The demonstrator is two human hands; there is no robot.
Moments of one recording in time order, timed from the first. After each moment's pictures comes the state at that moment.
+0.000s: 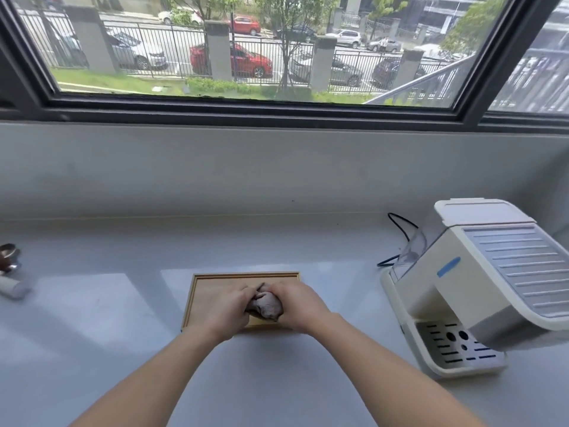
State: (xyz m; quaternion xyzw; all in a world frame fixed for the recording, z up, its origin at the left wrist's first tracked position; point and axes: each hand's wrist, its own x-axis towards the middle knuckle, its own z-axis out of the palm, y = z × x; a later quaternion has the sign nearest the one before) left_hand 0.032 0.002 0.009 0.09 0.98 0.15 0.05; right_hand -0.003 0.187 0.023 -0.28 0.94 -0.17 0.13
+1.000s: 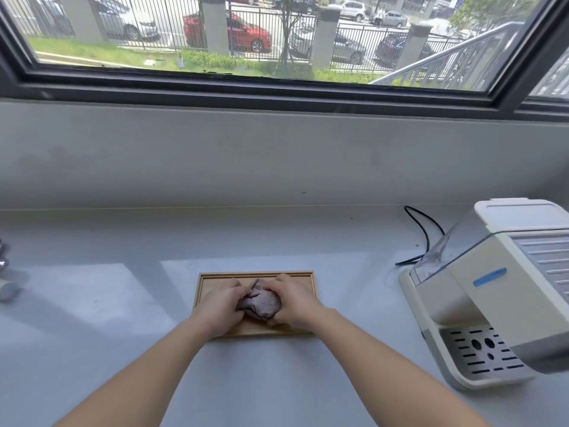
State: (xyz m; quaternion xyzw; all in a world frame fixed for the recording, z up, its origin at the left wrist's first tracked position) left_hand -0.004 -0.051 -0.036 0.09 0.96 0.24 0.12; right_hand -0.044 0.149 -0.025 -0.23 0.93 -0.20 0.22
